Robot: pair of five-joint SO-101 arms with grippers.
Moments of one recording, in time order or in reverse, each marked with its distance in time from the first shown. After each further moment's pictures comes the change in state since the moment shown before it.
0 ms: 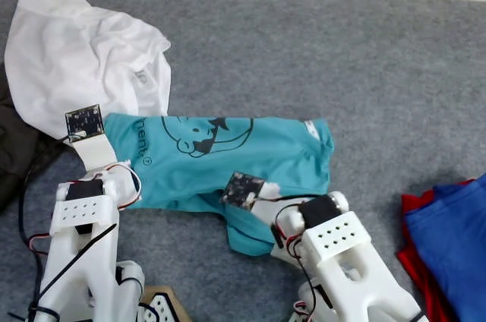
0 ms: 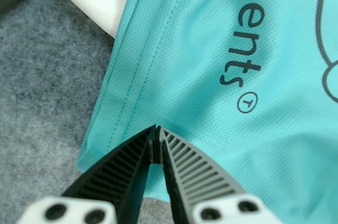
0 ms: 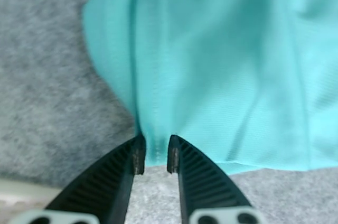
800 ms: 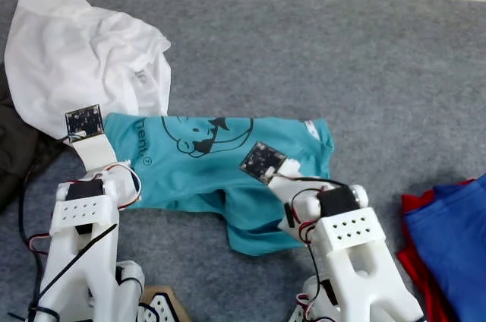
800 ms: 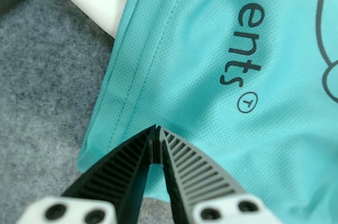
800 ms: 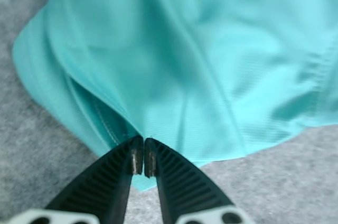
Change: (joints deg) left arm 0.0 0.0 0.0 0.0 0.0; right arm 8.4 0.0 -4.0 -4.9 0.0
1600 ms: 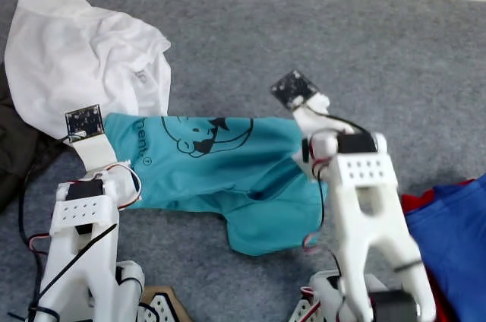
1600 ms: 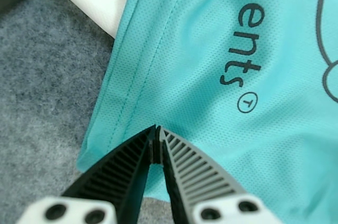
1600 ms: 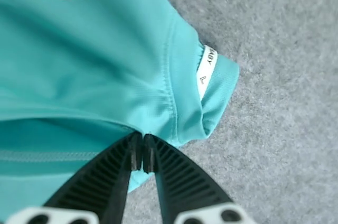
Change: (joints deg) left arm 0.0 0.0 0.0 0.0 0.0; right arm 10.2 24.5 -25.7 -7.9 -5.5
